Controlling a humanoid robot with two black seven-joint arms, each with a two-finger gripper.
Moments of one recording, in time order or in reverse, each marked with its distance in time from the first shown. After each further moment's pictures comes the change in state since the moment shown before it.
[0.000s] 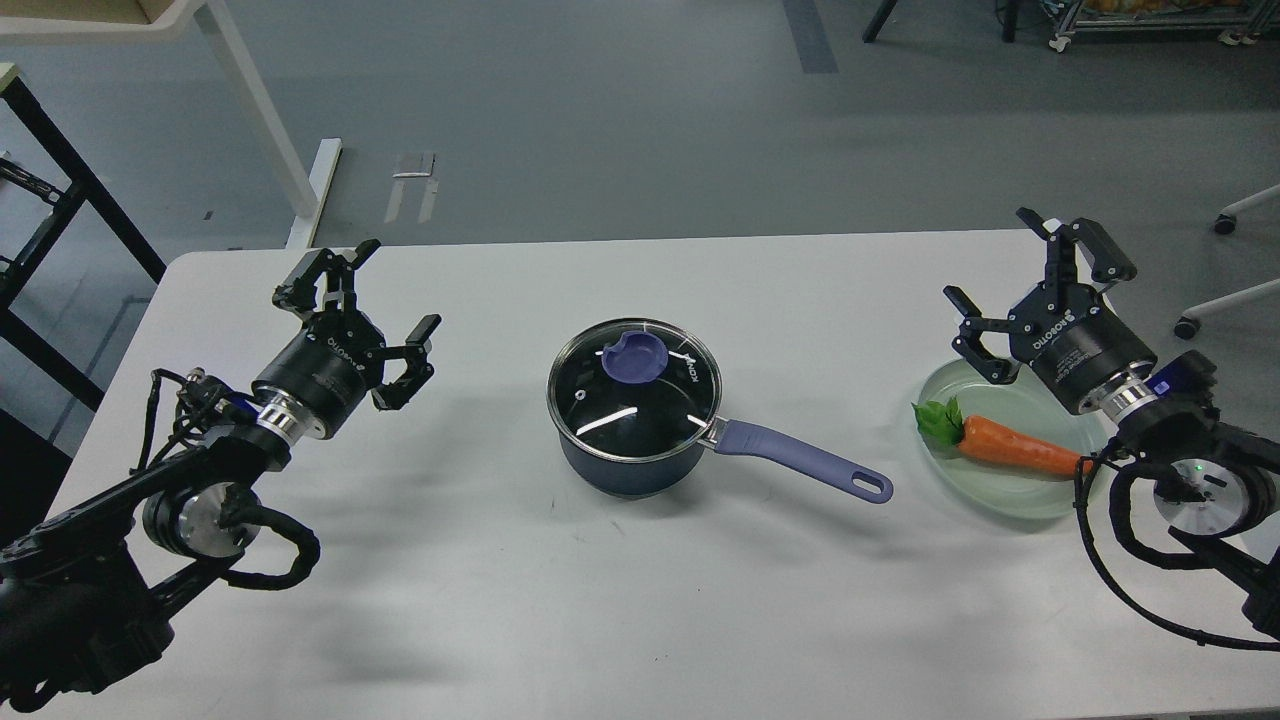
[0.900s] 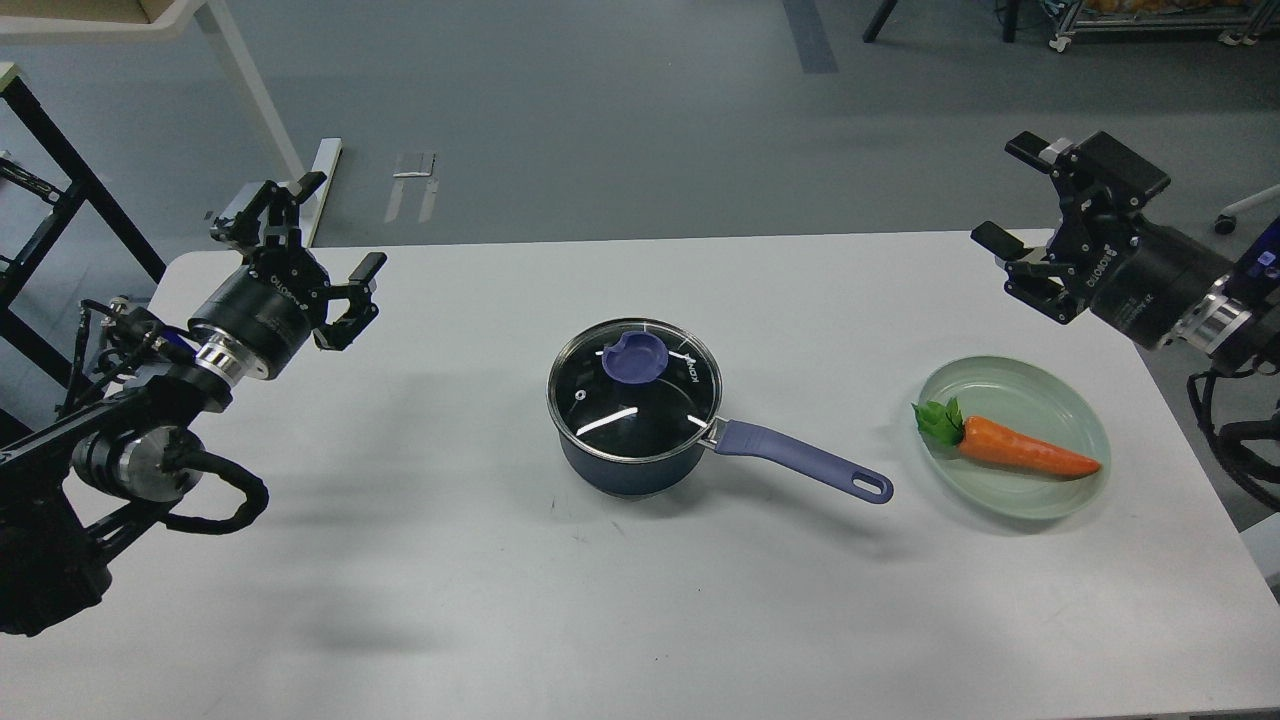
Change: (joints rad) left arm -0.141 0.113 0.069 0.039 0.003 -0.005 -0.036; right arm 0.190 -0.320 0.001 0.339 -0.656 -0.107 0.000
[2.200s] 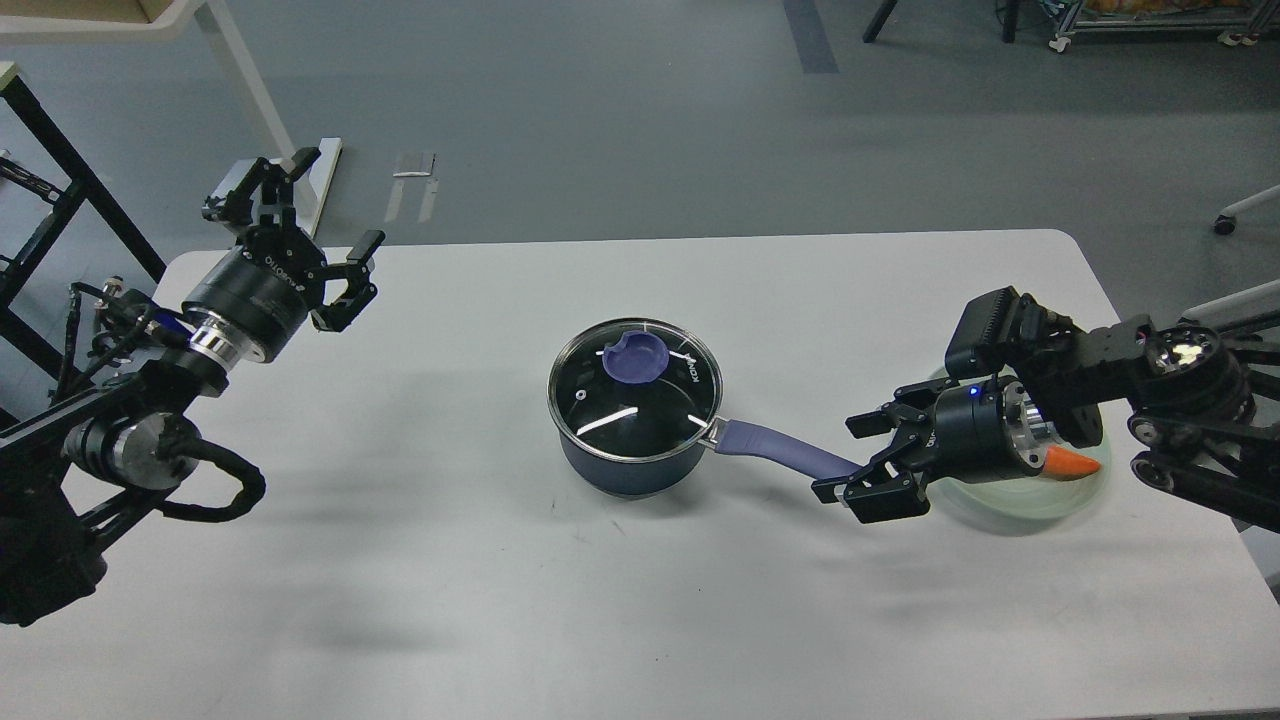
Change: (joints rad) left arm -0.007 0.017 -0.004 -0.034 -0.001 0.012 -0.013; right arm 0.327 0.191 -0.531 0.063 -1.257 -0.081 0.000
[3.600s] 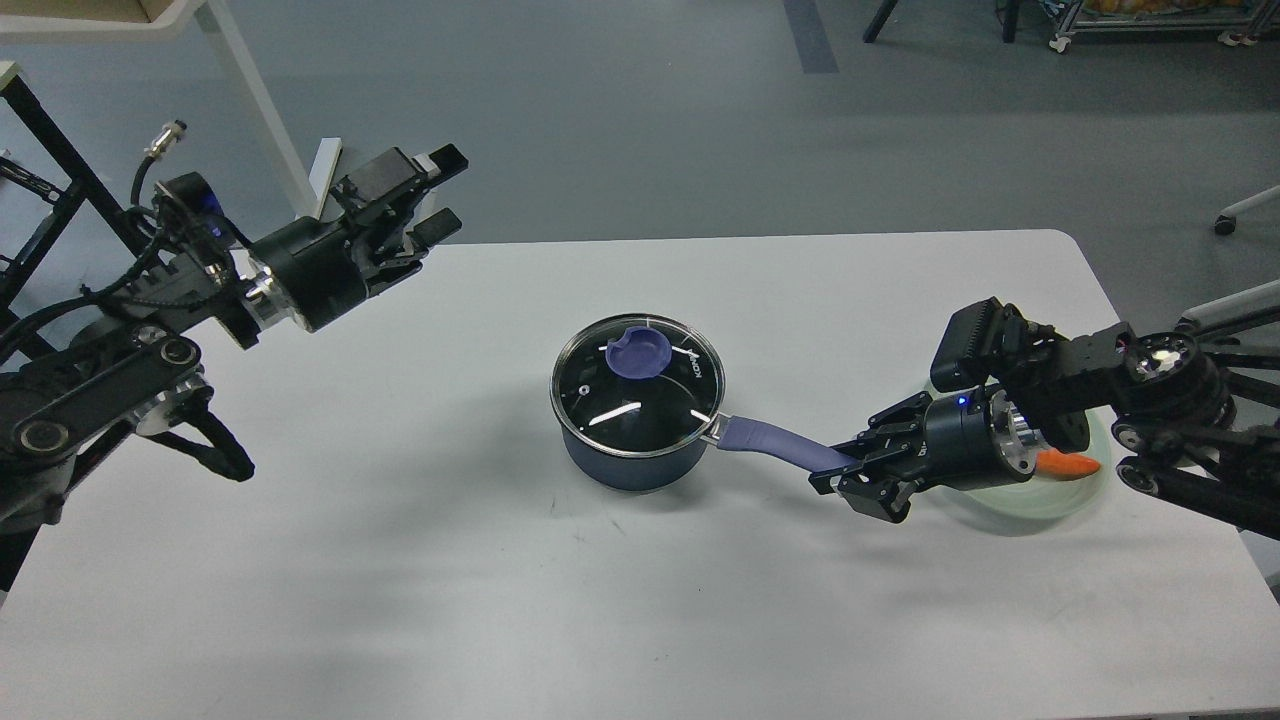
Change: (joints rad) left arm -0.184 -0.007 -0.002 -0.070 1.038 0.016 -0.004; right arm 0.004 0.035 -0.018 -0.027 -0.022 -0.006 0.000
